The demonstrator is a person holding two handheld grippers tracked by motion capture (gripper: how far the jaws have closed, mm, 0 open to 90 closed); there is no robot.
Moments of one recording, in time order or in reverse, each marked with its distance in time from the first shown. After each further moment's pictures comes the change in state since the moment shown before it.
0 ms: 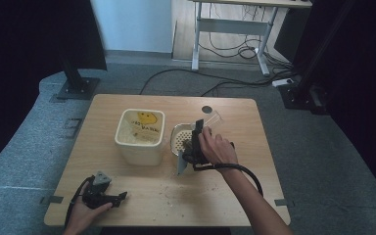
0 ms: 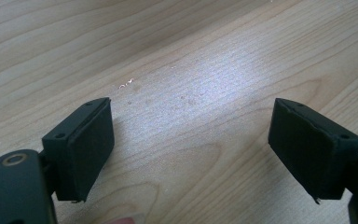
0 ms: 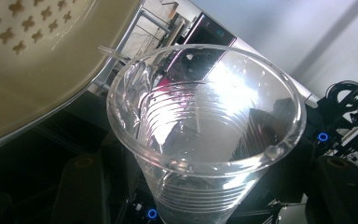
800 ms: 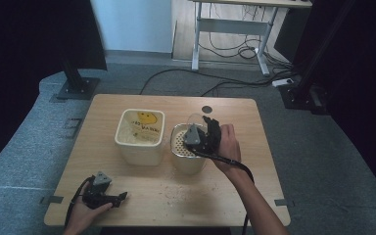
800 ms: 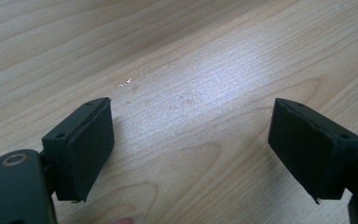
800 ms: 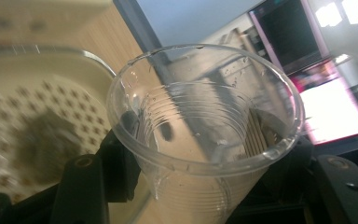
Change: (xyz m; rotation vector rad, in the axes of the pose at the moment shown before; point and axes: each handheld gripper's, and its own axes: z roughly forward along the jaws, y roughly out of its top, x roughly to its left) left arm 0.000 0.000 0.000 0.002 -0.002 0.003; right arm -0.047 -0.051 0.001 -0.239 0.411 1.169
